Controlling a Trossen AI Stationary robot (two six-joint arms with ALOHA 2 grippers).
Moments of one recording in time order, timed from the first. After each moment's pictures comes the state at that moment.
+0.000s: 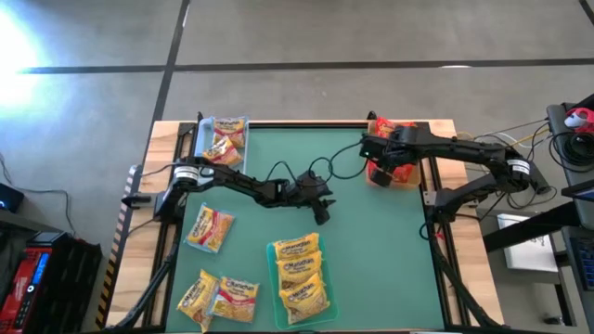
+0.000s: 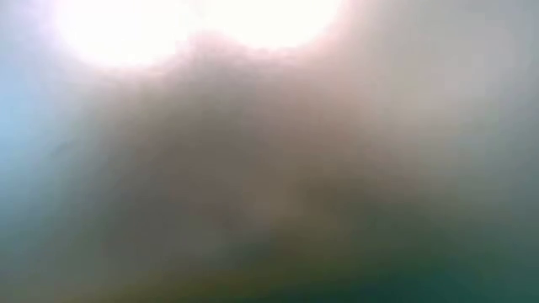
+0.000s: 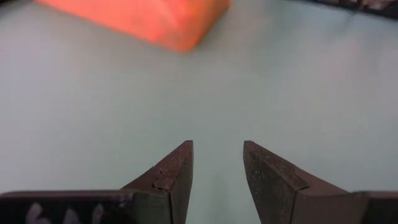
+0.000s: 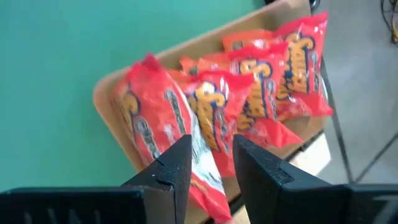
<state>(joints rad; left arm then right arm) 0.05 2.11 1.18 0.42 -0.17 -0.21 -0.34 1.34 1.16 -1.28 0.41 0.14</state>
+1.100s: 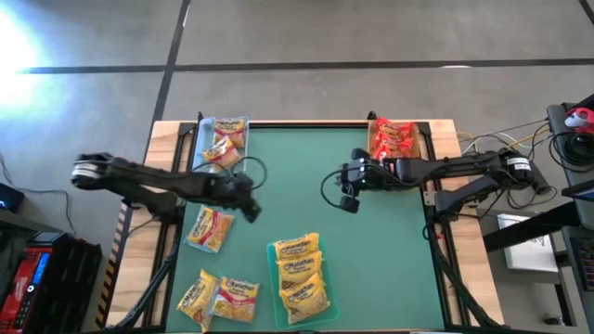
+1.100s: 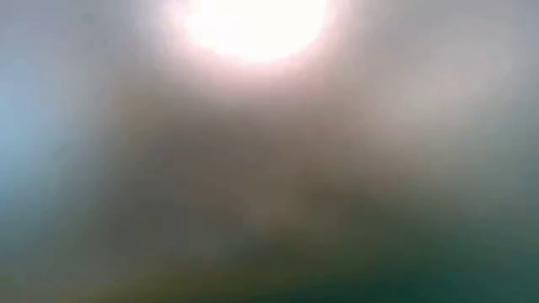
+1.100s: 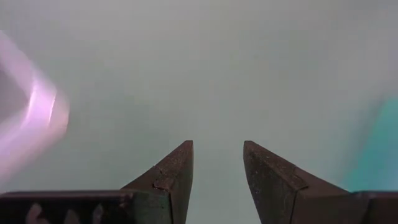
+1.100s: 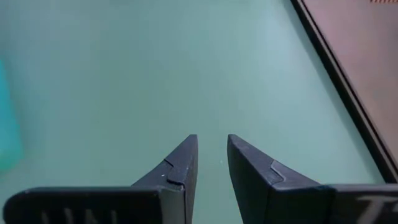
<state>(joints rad) -0.04 1.24 0.72 -0.52 -0.26 -0.84 -0.06 1.32 0.95 -0.45 0.25 0.02</state>
